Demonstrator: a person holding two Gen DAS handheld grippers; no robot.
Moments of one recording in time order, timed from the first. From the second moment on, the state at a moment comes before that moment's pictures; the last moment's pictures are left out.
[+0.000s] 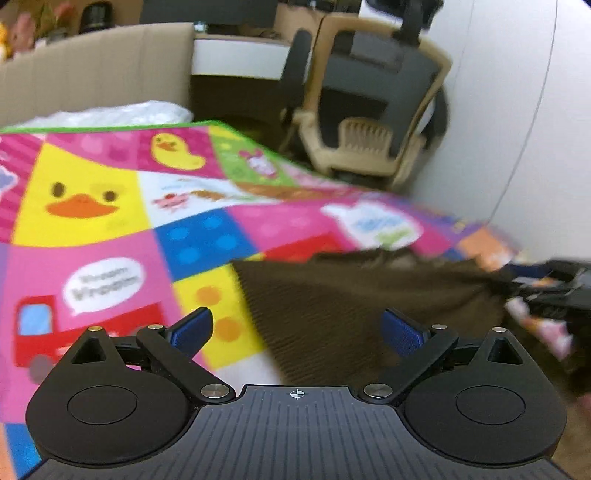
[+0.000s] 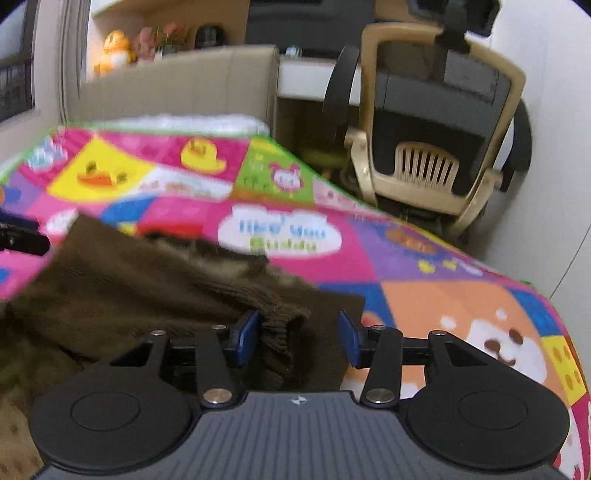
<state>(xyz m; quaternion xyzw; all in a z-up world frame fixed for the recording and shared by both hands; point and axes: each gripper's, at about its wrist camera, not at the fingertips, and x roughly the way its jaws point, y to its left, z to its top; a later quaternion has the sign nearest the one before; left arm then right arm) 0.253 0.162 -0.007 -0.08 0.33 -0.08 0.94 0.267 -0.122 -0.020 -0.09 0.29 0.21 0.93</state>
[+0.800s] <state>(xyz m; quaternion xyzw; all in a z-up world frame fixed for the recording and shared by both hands) 0.279 0.195 -0.025 -0.24 0.36 -0.07 0.90 0.297 -0.158 -0.024 0.04 0.33 0.21 0.92</state>
